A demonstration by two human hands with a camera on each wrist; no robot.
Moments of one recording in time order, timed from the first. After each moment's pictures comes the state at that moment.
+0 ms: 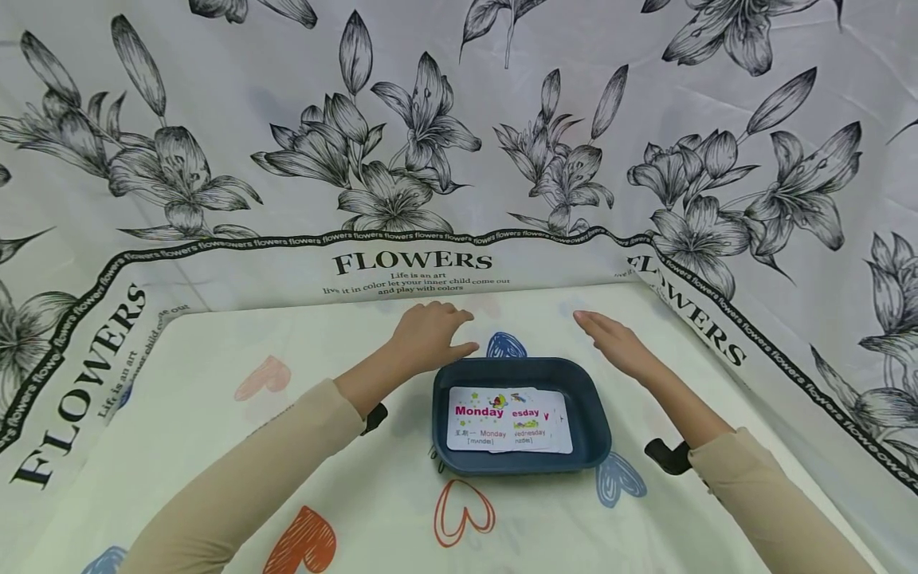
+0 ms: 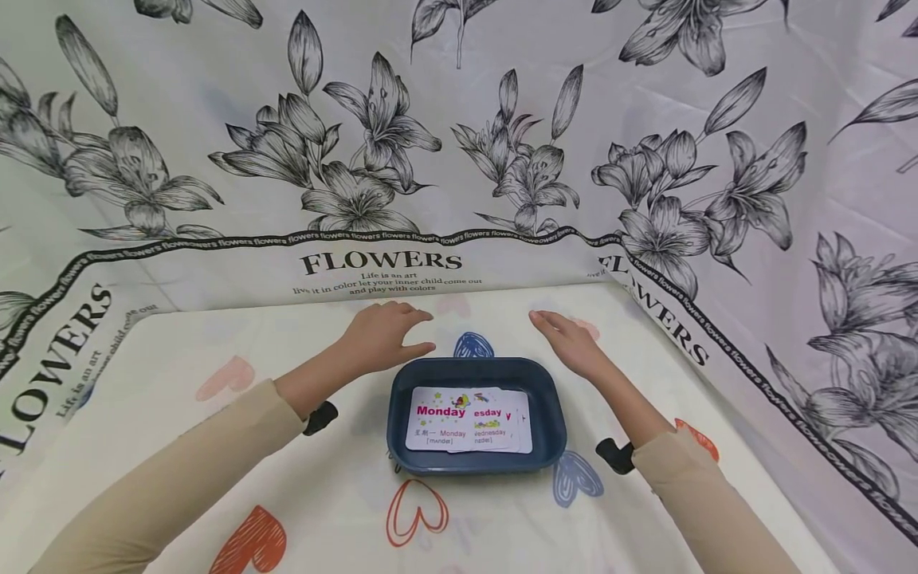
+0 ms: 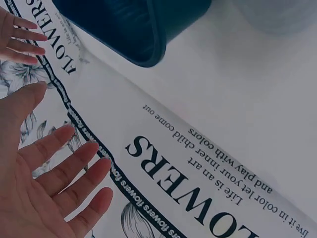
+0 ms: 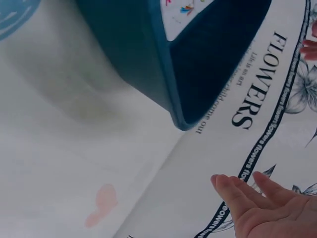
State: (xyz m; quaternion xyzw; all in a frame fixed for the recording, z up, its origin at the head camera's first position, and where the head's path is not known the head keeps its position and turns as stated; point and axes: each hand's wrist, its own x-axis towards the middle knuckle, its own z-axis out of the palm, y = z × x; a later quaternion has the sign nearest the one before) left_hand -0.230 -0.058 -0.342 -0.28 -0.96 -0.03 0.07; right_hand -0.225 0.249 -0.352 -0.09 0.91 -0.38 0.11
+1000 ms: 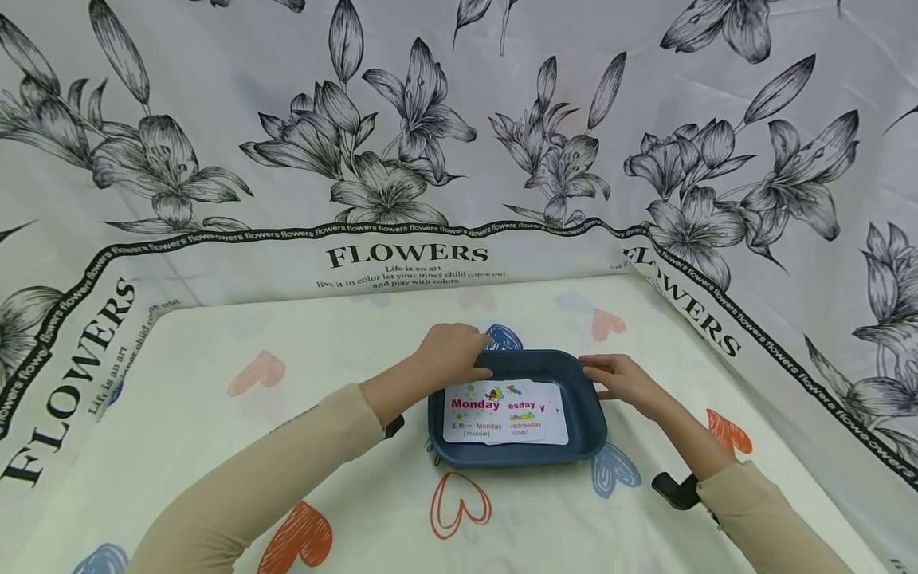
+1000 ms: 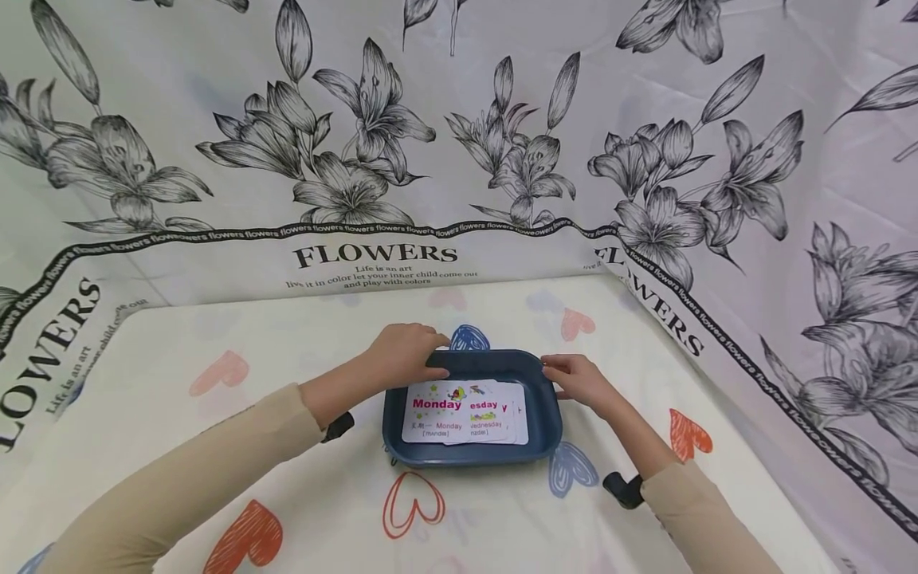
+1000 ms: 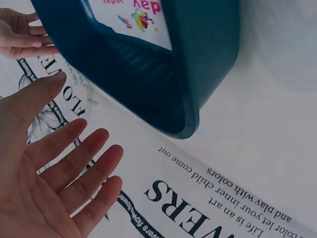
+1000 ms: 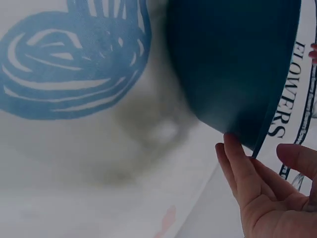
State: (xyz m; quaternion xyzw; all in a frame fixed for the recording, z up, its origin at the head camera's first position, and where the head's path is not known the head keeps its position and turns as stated) left_hand -0.214 -0.019 -0.354 -0.30 -0.95 0.02 -0.02; right_hand -0.199 0.273 -0.403 -0.06 0.86 -0.47 0.18
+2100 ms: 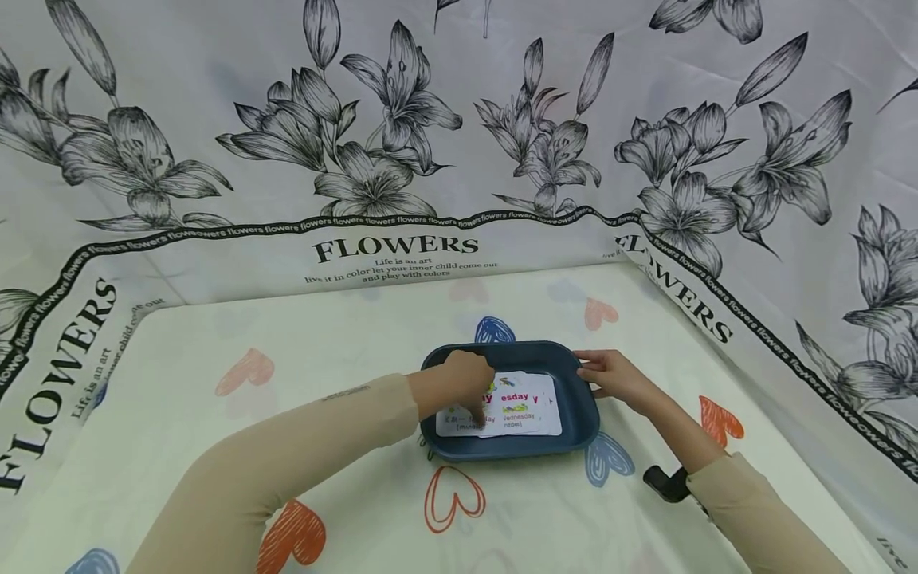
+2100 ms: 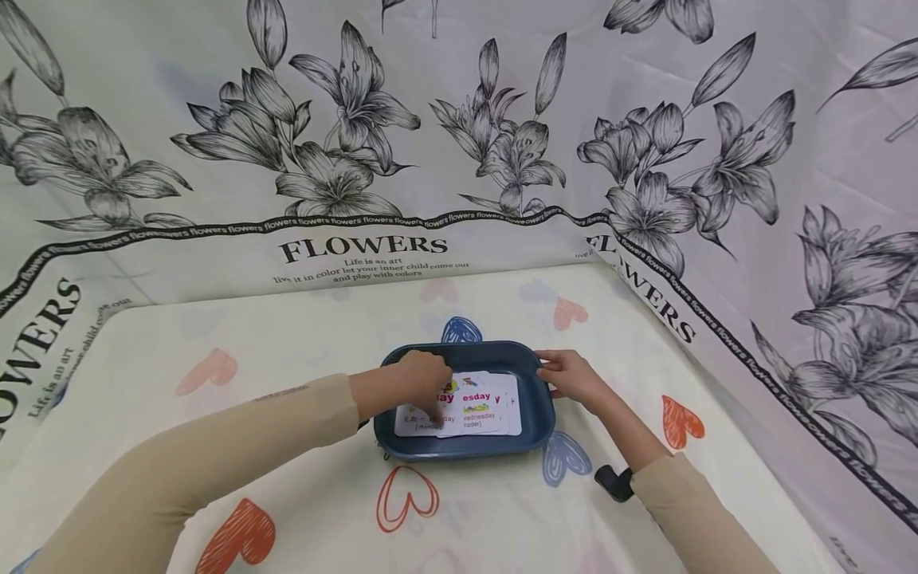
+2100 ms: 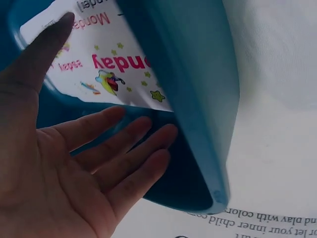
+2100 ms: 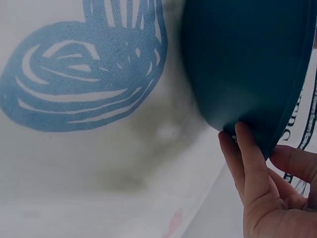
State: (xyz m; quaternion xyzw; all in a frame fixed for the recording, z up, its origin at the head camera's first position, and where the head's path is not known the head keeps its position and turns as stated) left_hand -0.217 0.022 -0.398 -0.33 -0.91 0.15 -0.19; right_hand -0.195 0.273 -0.408 -0.04 0.86 -0.47 0.20
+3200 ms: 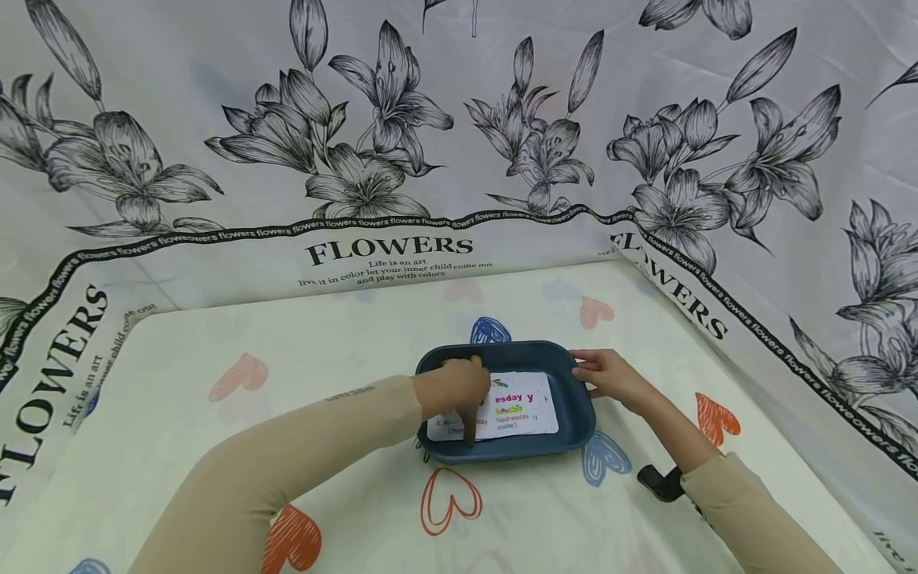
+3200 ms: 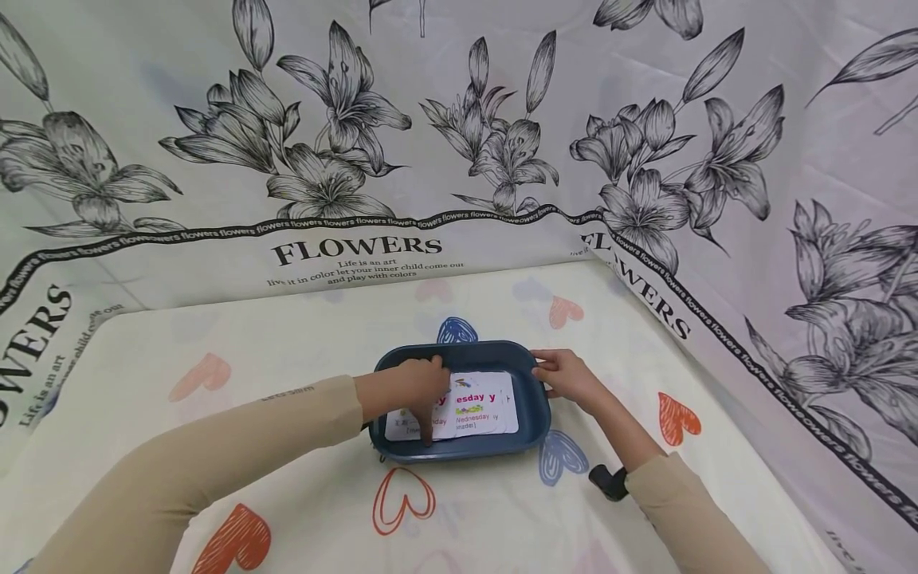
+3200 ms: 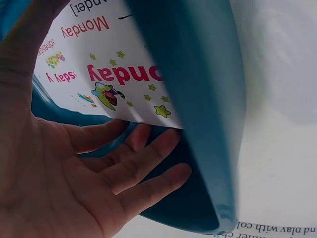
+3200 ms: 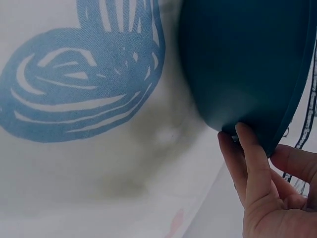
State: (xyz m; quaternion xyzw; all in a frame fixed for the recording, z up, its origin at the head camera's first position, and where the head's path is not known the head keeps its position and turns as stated) left_hand -0.217 0.031 -0.410 -0.30 -0.91 0.17 -0.24; right_hand -0.196 0.274 -0.410 -0.03 0.85 -0.48 0.20
